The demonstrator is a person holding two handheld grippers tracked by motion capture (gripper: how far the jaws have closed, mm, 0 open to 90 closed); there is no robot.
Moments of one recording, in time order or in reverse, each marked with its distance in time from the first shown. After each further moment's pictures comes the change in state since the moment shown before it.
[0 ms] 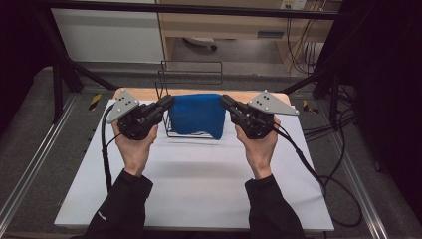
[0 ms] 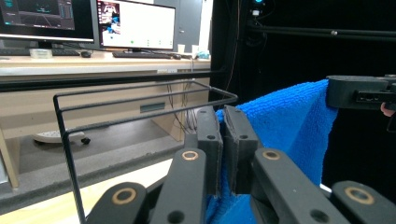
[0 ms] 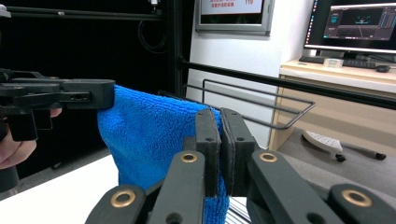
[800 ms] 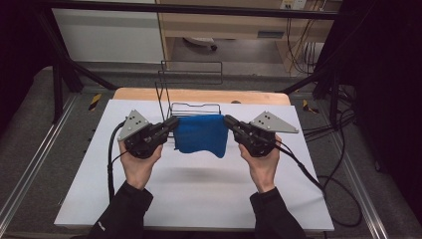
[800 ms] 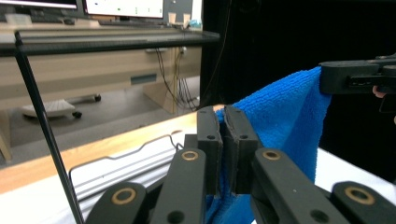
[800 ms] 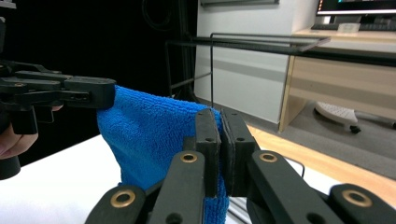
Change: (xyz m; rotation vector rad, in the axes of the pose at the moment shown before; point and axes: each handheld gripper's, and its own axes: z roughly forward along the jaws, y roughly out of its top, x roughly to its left) left arm -0.016 -0.038 -0.008 0.111 -0.031 0.004; right arm 0.003 -0.043 -0.017 0.068 0.024 0.050
